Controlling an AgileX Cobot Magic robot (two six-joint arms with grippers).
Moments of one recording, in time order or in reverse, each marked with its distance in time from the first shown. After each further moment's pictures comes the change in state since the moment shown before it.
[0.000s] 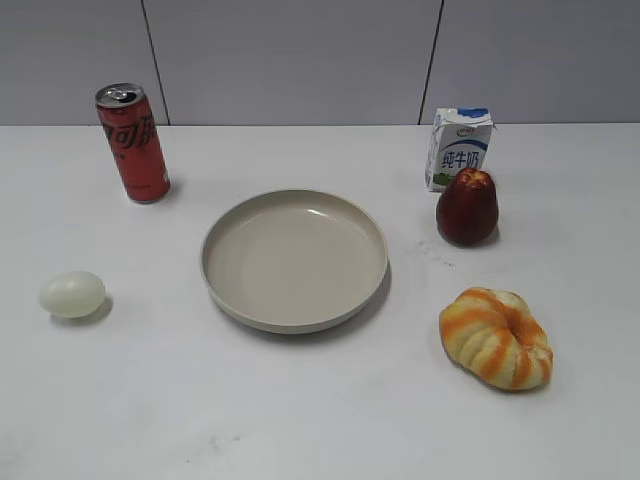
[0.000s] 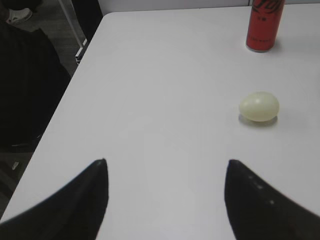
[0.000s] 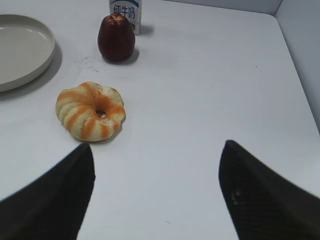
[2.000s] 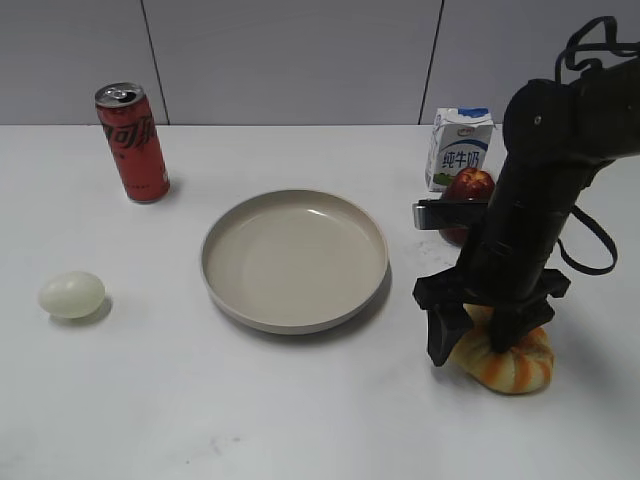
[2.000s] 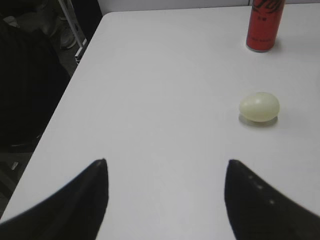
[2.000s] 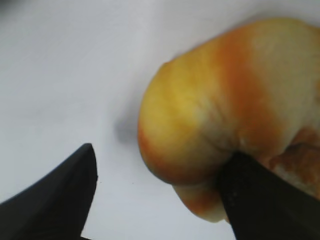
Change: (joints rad) left arm 0.000 0.000 0.000 0.000 0.000 0.000; right arm 0.308 1.981 -0.606 0.221 -0.124 0.087
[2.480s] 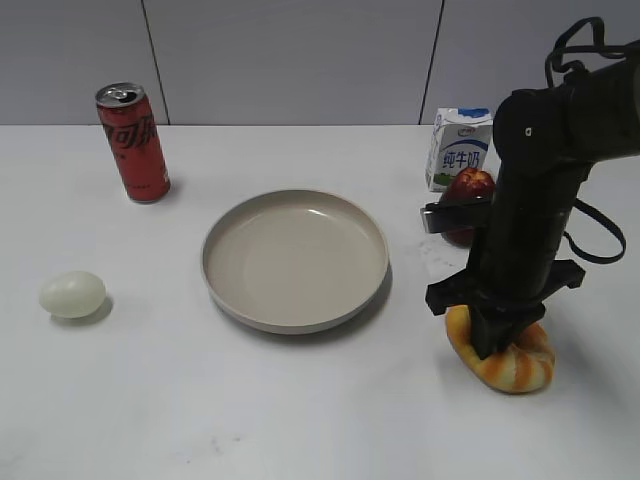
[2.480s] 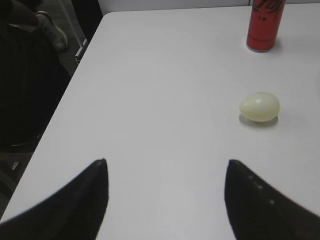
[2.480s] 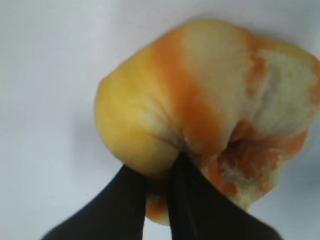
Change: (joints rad) left arm 0.000 0.000 0.000 0.000 0.000 0.000; right arm 0.010 0.007 -0.008 -0.188 -0.003 0.139
